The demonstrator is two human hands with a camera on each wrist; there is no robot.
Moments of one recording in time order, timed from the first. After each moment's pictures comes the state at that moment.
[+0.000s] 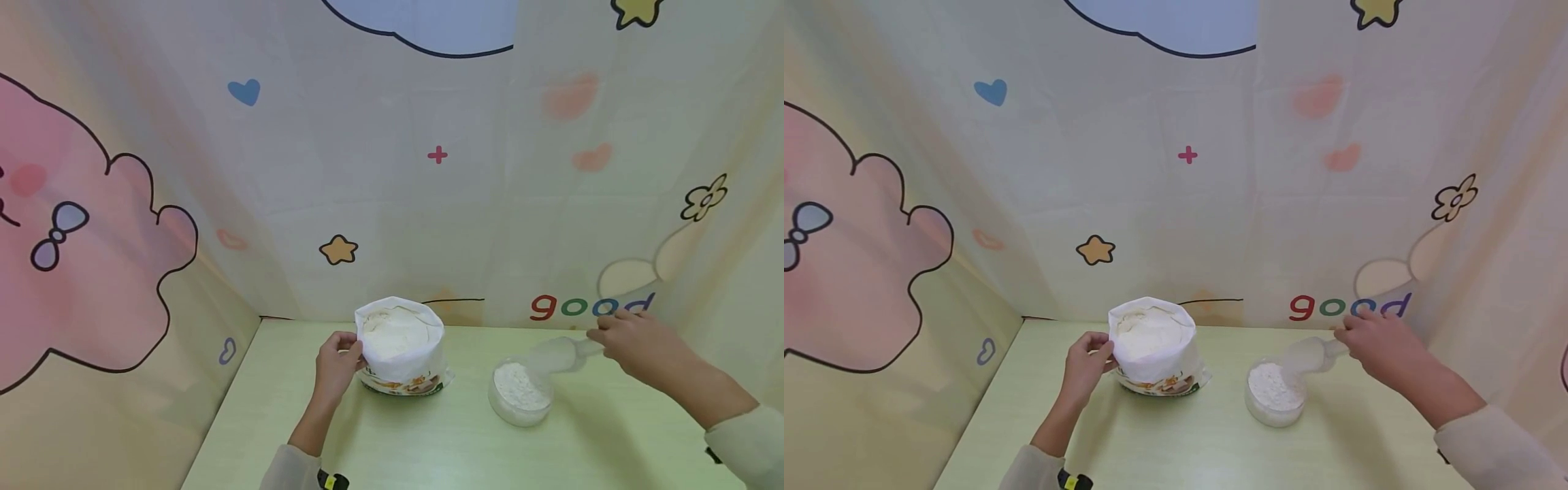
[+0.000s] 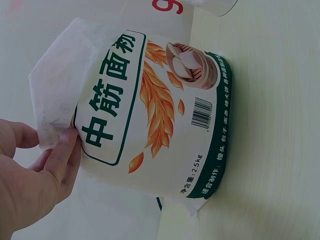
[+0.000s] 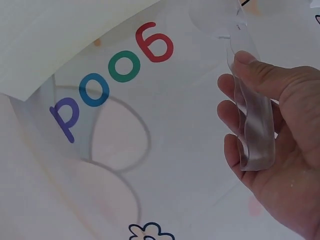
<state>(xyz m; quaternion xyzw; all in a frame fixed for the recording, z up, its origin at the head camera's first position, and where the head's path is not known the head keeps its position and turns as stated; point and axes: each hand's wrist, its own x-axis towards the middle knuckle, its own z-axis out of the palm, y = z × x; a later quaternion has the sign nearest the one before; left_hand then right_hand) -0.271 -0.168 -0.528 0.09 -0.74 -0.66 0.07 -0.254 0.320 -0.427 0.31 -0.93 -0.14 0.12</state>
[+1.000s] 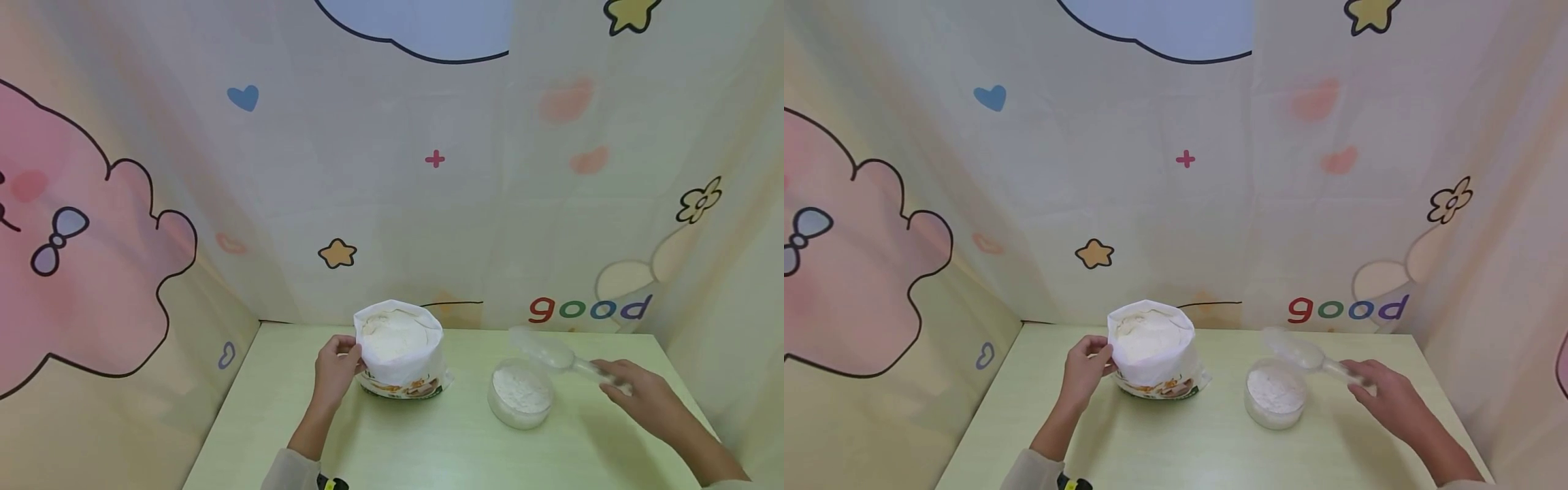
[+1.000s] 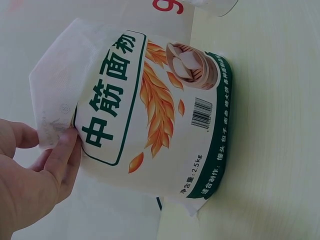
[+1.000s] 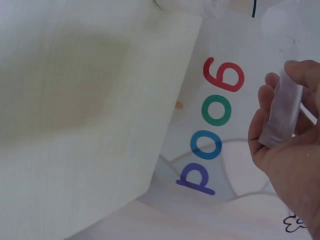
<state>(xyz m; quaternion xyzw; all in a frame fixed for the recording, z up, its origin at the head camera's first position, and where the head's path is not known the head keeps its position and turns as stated) -0.270 -0.168 -0.527 0.08 -0.74 -0.66 0.07 -0.219 0.350 -0.530 0.15 -0.95 0.25 0.12</state>
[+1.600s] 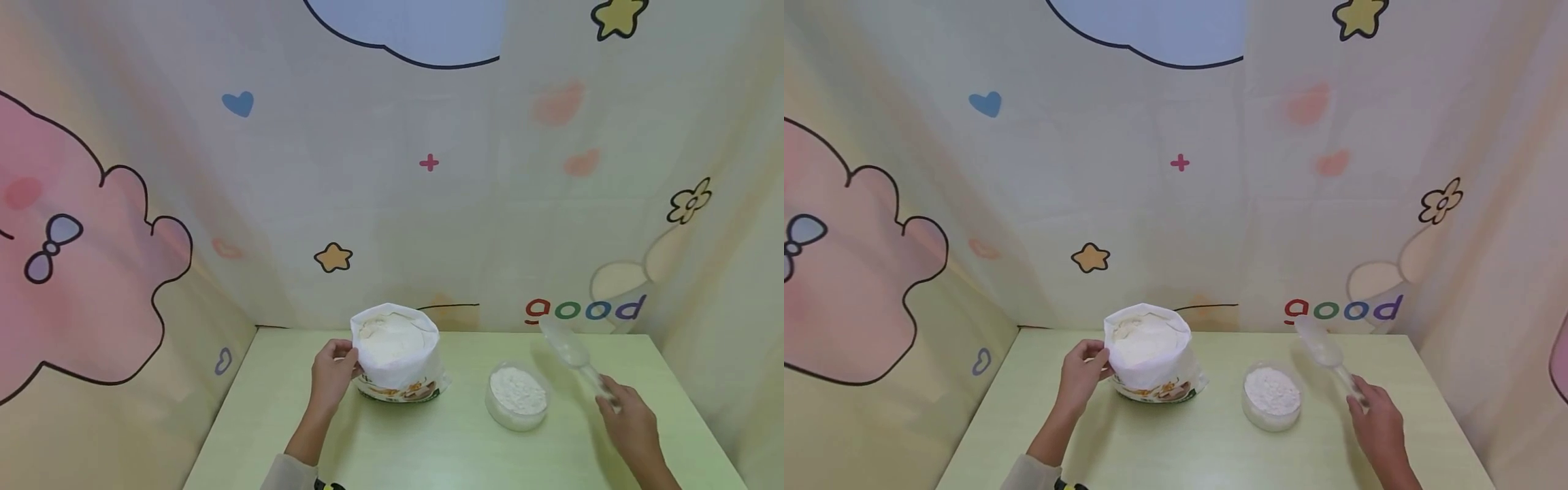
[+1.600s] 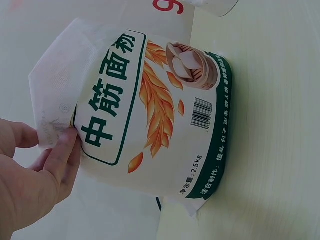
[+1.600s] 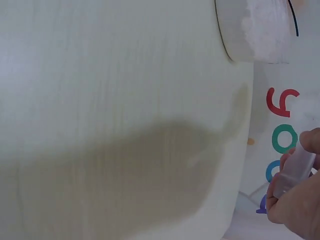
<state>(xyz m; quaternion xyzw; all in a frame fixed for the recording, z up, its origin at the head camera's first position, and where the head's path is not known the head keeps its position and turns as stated) -0.270 -0.166 -0.526 0.09 -0.74 -0.67 0.07 -0.211 0.332 -0.602 -0.06 -0.94 0.29 0.16</state>
